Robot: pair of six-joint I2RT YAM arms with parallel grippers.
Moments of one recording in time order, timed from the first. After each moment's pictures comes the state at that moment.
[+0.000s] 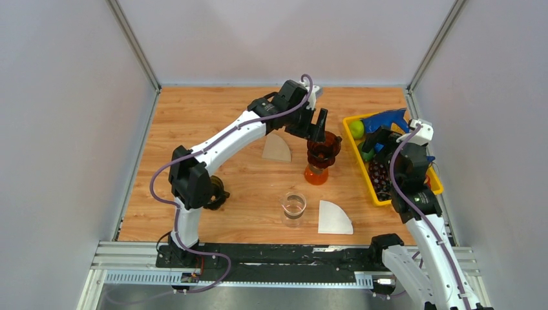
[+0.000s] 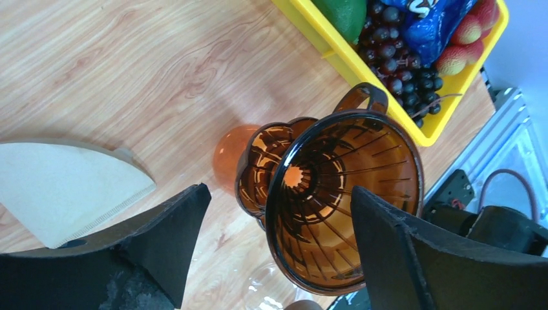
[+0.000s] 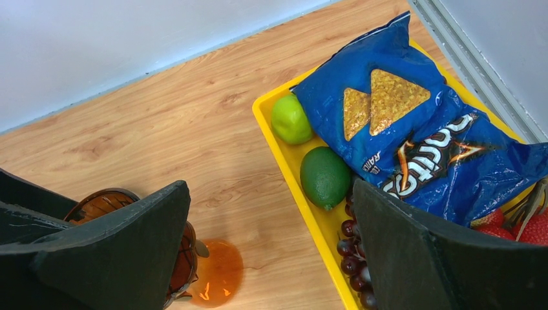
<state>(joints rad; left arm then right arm) -0.78 1.99 1.94 -0.70 0.24 -0.34 0.16 0.69 0.74 -0.26 0.27 0.37</state>
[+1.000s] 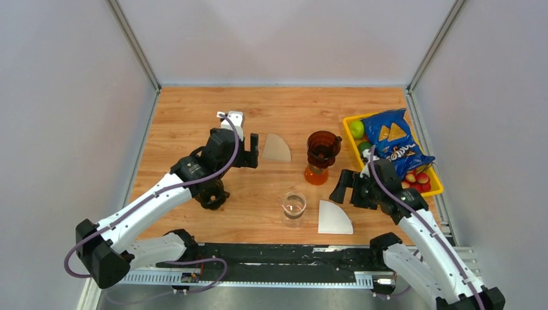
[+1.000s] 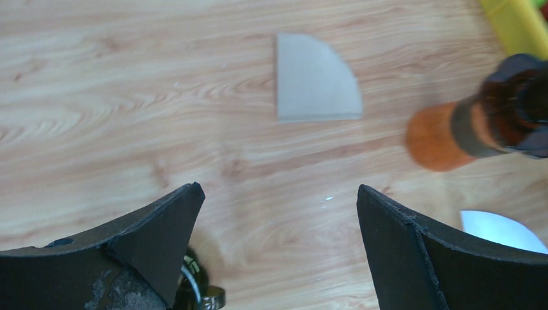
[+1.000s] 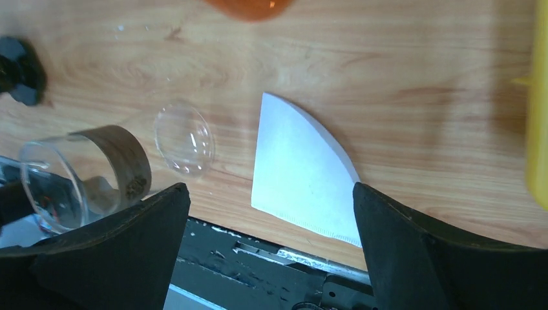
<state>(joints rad) -0.75 1.11 1.03 -0.45 -0.35 -0.35 0.28 0.72 0.65 -0.80 -0.22 0.47</state>
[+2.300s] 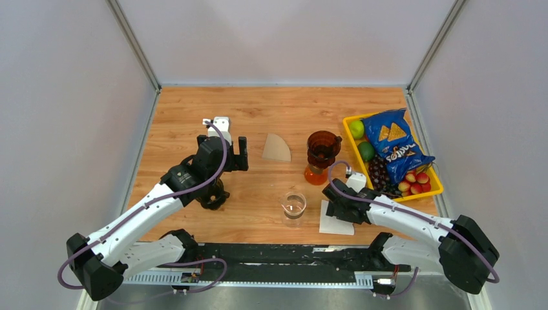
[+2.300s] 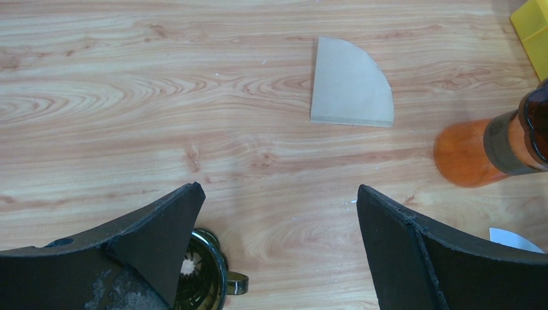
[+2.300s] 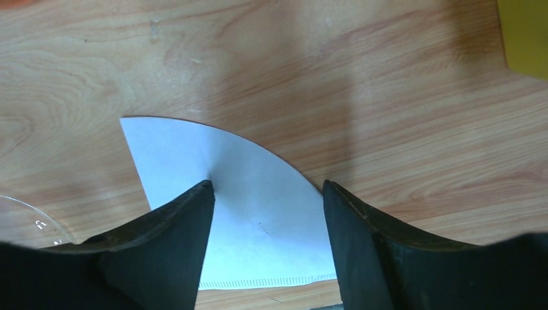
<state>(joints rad) -0.73 0.98 0.91 -0.48 -0.47 -0.41 0.81 1.09 0.49 -0.70 0.39 1.00</state>
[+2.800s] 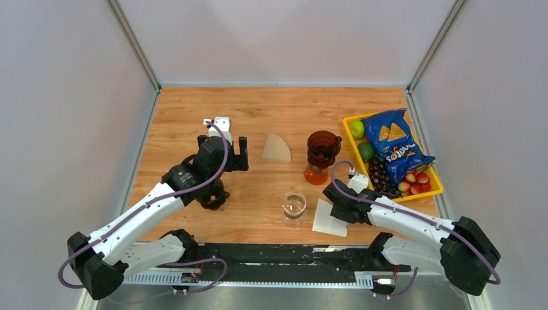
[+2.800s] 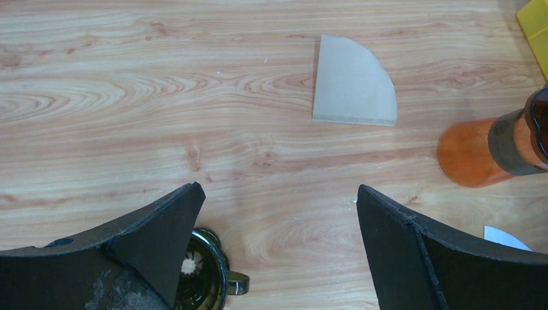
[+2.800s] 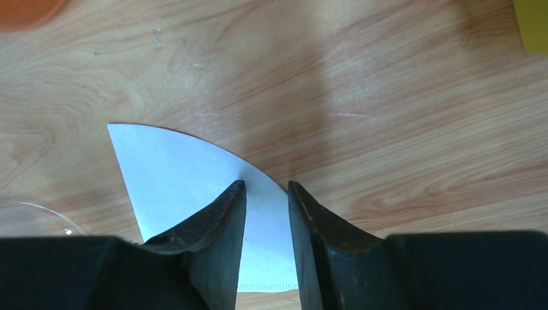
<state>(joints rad) -0.73 0.99 0.91 -0.48 -0.47 -0.41 0.82 1.08 0.48 -0.69 0.40 1.10</state>
